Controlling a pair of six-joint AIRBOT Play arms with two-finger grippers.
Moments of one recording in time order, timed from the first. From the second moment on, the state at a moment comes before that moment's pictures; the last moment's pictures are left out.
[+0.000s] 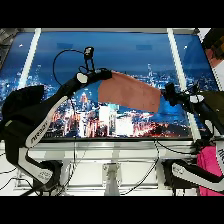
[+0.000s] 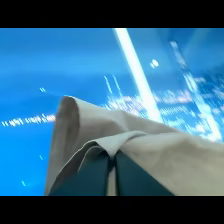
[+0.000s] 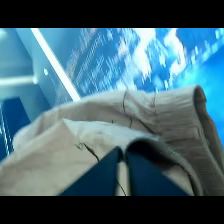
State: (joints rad) left arm -0.44 -1.74 1.39 0.63 -0.21 -1.03; right arm -0.17 -1.26 0.73 -0.61 0.42 1.58
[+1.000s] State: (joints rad) left arm -0.31 -1.28 1.41 0.68 -0.65 -1.03; right arm -0.39 -1.63 1.15 -0.86 1.32 1.26
